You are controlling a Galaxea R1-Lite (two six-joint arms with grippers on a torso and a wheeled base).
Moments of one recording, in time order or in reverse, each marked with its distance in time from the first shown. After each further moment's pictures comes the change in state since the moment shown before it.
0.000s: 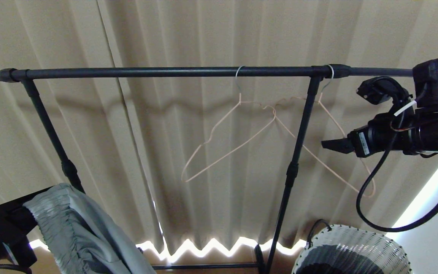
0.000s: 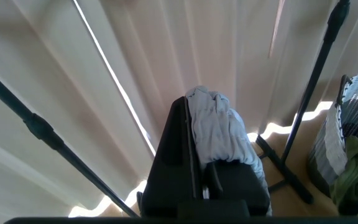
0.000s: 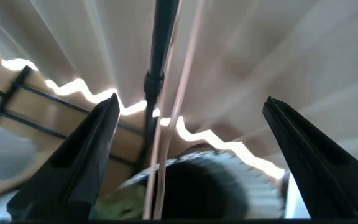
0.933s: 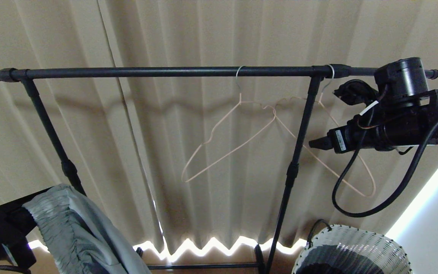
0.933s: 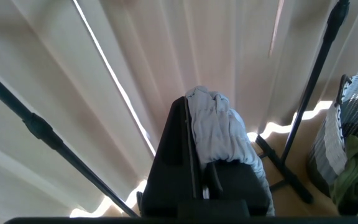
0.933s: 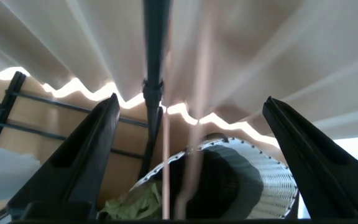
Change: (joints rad) left arm 0.001 -0.004 0.003 0.000 0.000 0.000; right arm 0.062 0.111 -0.108 0.066 -0.142 0.109
